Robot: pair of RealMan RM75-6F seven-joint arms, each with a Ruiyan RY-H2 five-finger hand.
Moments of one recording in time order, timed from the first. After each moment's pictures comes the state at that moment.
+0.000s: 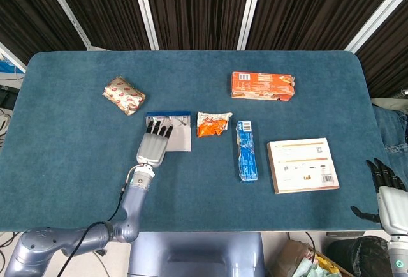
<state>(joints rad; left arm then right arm) -0.84 -1.99 -0.24 -1.09 0.89 1.09 0.82 0.04 -1.05 0.08 -1.76 -1.32 1.42 -0.08</state>
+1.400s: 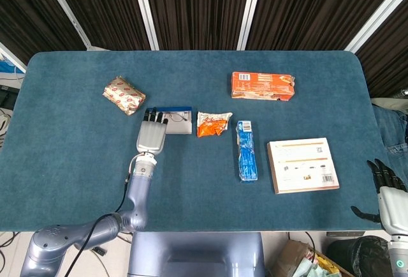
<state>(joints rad) -0.91 -2.06 -0.36 -0.93 0.88 1.10 0.83 0.04 -1.05 0.08 -1.77 -1.31 1.41 -0.07</state>
